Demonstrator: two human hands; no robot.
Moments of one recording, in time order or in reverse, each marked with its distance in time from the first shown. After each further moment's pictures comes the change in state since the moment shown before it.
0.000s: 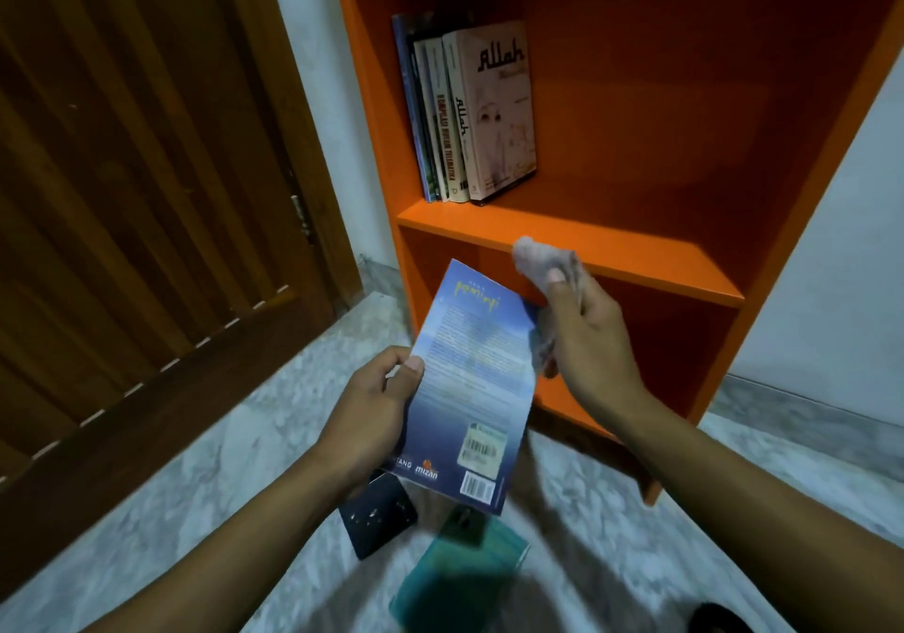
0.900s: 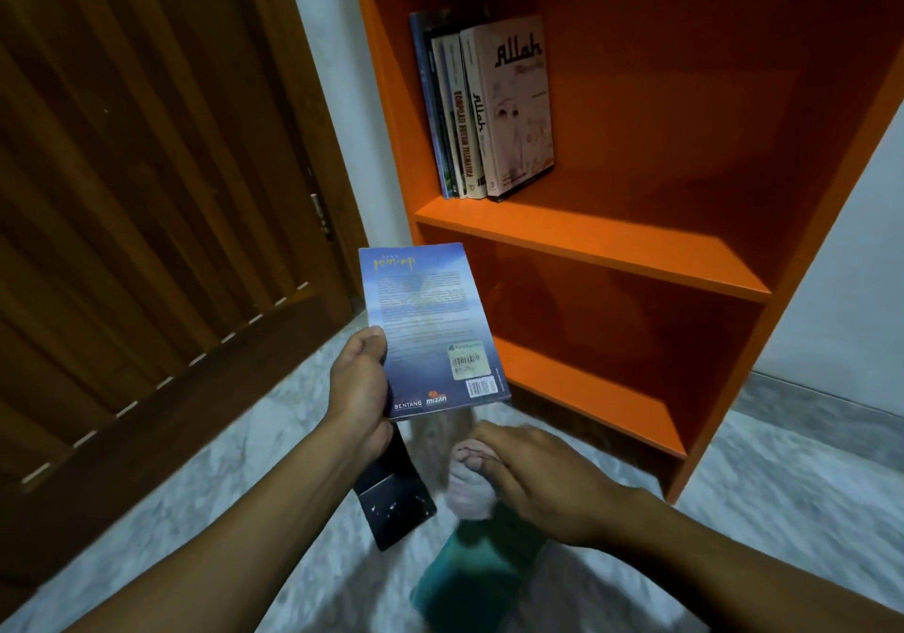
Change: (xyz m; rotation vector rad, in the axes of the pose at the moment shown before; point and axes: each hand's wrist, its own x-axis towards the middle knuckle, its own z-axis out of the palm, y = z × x) left_hand 0.028 -0.004 -0.006 -0.572 0.395 -0.240; right_hand -0.083 0.044 0.024 -0.574 -0.769 -0.240
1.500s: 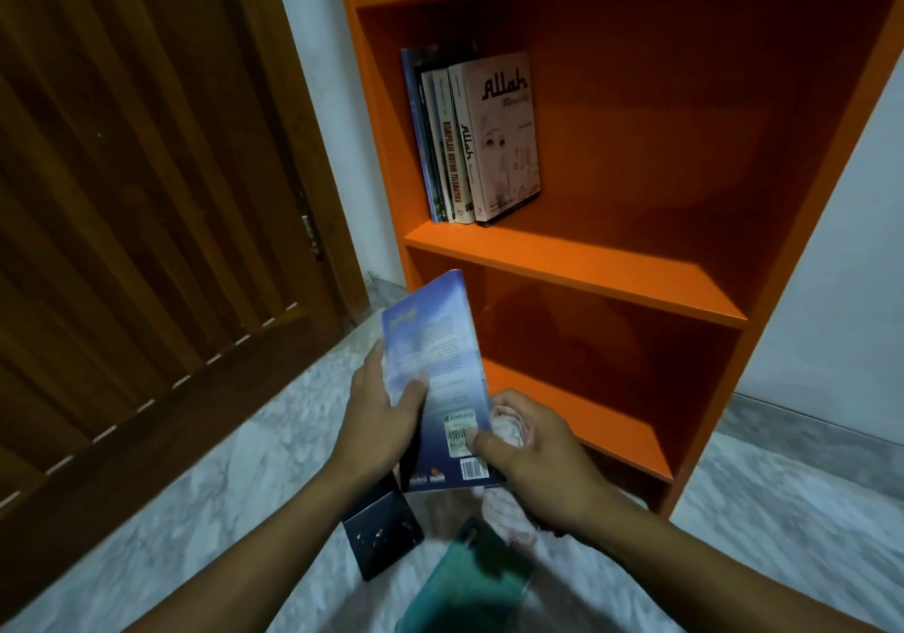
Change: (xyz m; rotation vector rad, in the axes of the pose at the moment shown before) left_hand 0.000 -0.016 -0.003 0.708 -0.223 0.406; right_hand 0.010 -0.018 -0.026 0.631 0.371 0.343
